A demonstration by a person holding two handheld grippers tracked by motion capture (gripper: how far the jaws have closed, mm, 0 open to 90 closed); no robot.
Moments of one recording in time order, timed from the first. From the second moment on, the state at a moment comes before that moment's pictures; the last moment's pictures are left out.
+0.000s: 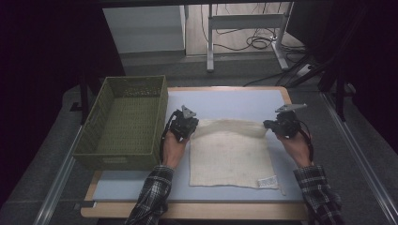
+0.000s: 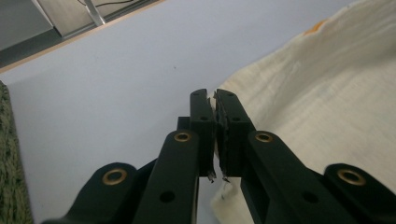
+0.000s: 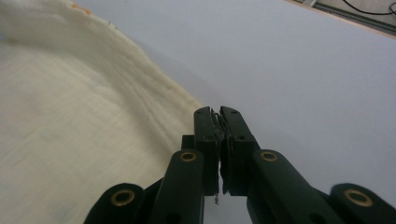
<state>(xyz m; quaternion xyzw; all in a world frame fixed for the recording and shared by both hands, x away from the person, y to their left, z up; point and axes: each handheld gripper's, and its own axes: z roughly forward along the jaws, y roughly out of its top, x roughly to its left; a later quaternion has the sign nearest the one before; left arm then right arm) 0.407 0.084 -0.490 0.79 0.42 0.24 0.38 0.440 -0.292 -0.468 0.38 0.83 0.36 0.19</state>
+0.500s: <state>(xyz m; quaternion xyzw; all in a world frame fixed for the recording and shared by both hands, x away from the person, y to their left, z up) 0.351 0.088 -0.502 0.80 0.38 0.21 0.42 0.372 -0.318 -0.486 0.37 0.83 0.39 0.16</state>
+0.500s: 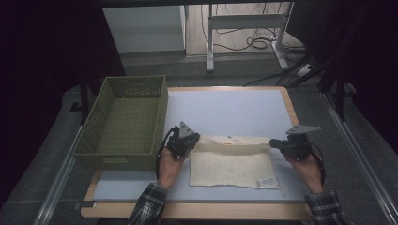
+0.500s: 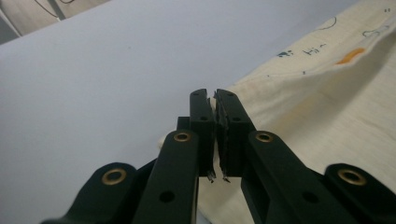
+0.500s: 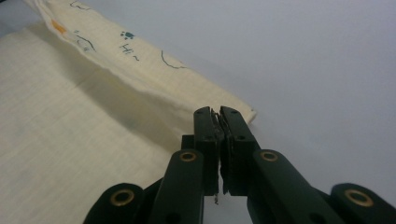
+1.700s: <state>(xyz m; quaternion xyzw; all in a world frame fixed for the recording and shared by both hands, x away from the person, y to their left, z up) 0.244 0.114 -0.527 0.83 0.33 0.12 0.44 0.254 -0.332 -0.504 0.34 0.85 0.39 0.12</state>
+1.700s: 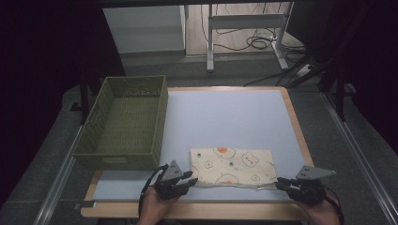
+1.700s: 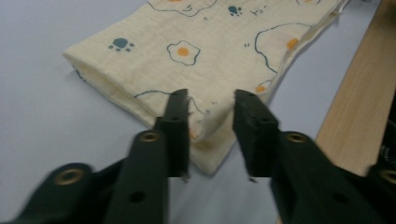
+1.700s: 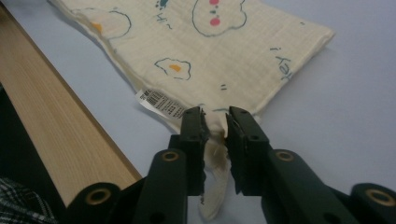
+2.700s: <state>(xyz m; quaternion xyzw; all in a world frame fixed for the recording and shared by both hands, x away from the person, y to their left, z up) 0.352 0.092 -0.536 0.83 0.42 0.14 0.35 0.373 -0.308 -0.519 0.39 0.83 0.35 0.15</state>
